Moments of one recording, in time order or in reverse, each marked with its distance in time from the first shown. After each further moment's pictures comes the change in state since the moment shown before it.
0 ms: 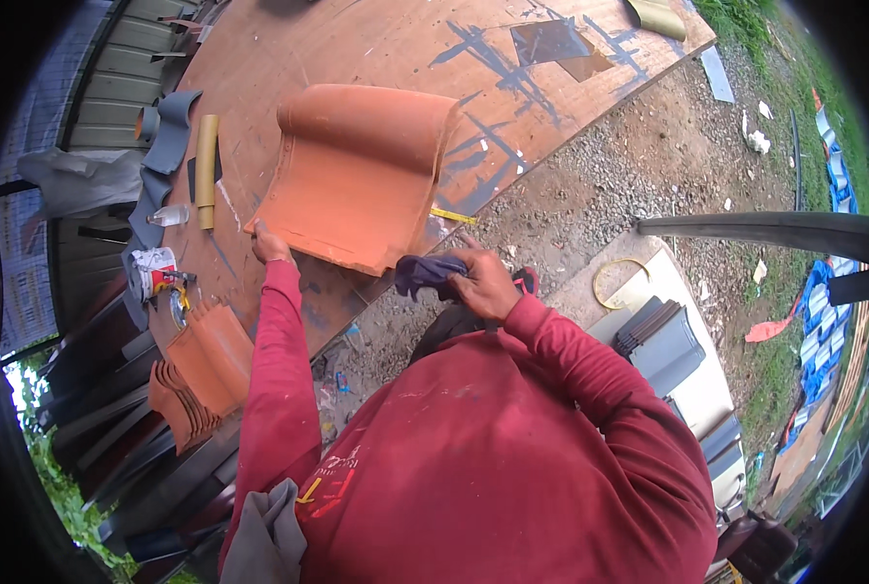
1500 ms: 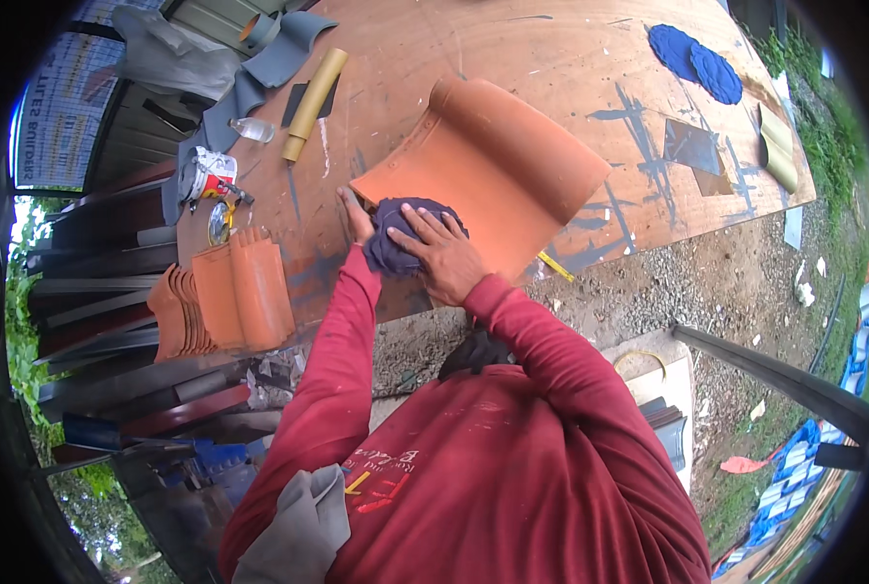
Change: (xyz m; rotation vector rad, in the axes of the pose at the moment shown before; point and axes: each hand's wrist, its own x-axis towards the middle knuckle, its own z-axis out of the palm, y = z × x) left_hand -0.014 0.015 -0.014 -0.334 -0.213 -0.364; right_hand 0.164 -0.087 0.101 -0.438 -0.065 -0.575
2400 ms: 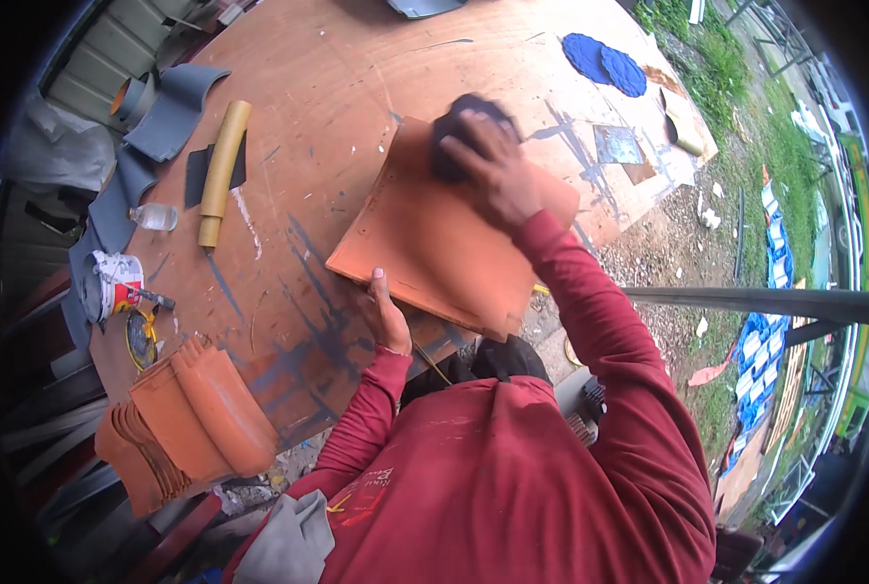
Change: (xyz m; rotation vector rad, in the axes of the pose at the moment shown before) left_hand -0.030 -0.026 -0.012 0.073 -0.312 0.240; right_hand 0.110 0.070 -0.105 -0.719 0.310 0.103
